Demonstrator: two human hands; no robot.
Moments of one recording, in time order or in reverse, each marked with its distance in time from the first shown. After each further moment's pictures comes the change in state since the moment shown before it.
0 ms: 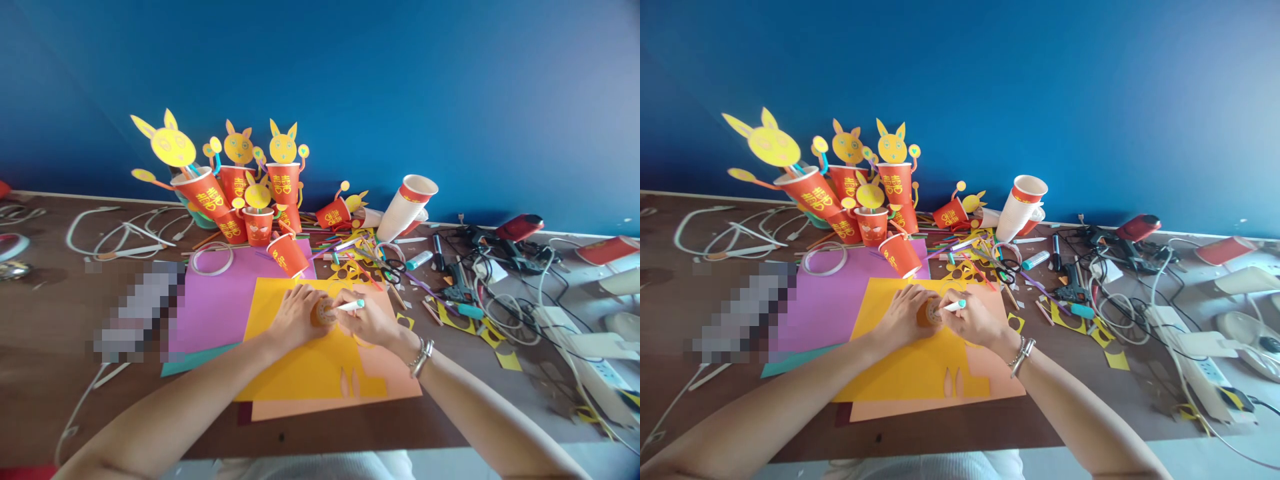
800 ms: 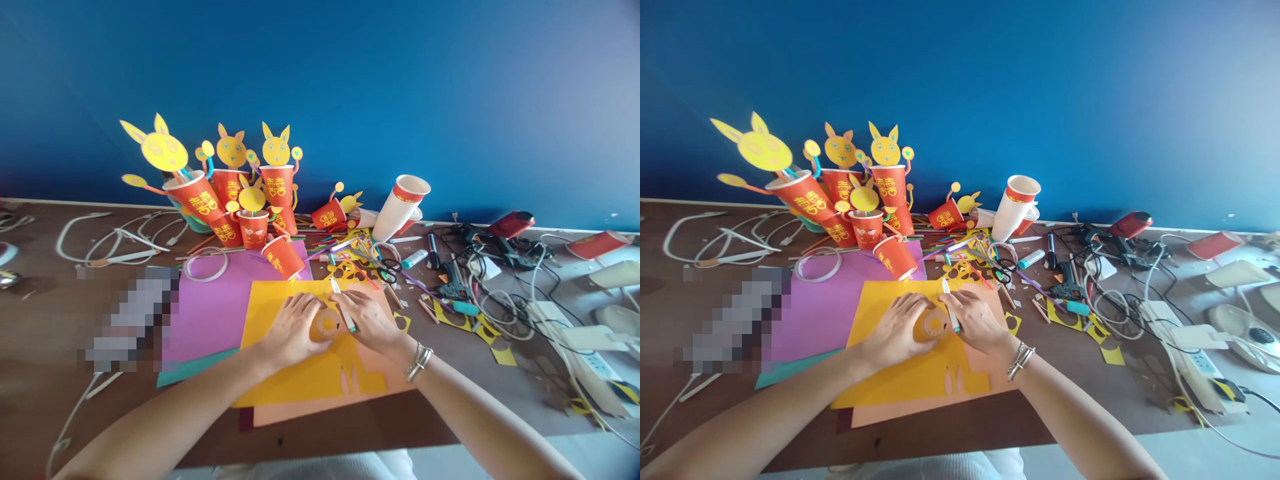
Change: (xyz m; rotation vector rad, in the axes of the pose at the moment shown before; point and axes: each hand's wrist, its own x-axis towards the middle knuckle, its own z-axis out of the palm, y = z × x) left_hand -0.011 0.010 -0.010 0.003 -0.054 0.110; right_hand -0.008 0.011 -0.005 -0.496 -0.006 -0.165
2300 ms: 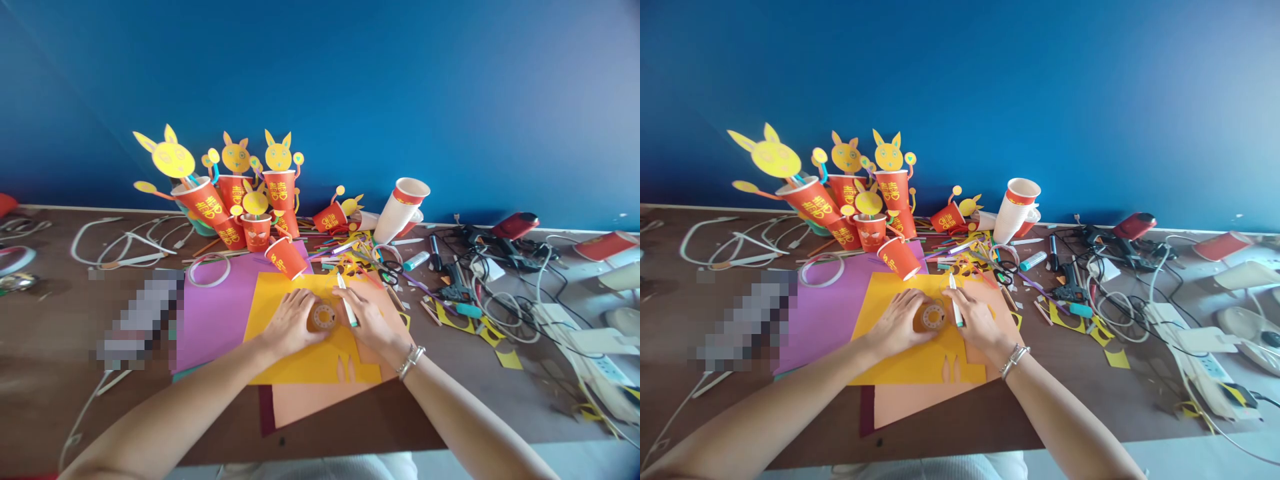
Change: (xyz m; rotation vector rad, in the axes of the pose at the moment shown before) left_hand 0.005 -0.014 0.003 0.063 0.044 -0.031; right_hand -0.005 -0.002 0.011 0.129 0.100 0.189
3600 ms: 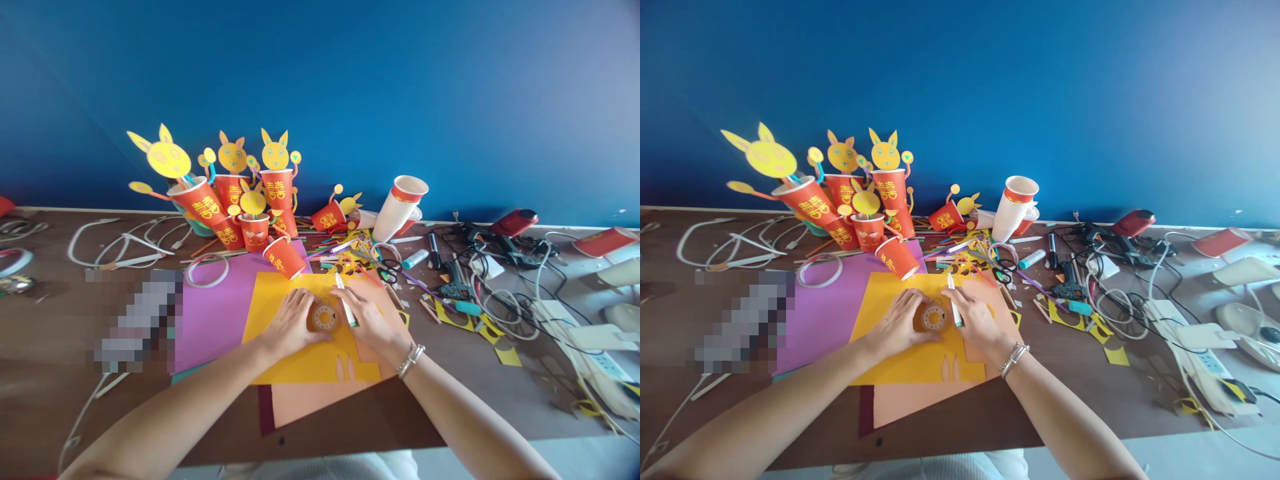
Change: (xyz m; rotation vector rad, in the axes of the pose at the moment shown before) left_hand -0.001 -0.005 0.007 -0.101 0.034 0.010; right_hand 0.000 -0.006 -0.006 -0.024 -0.057 0.028
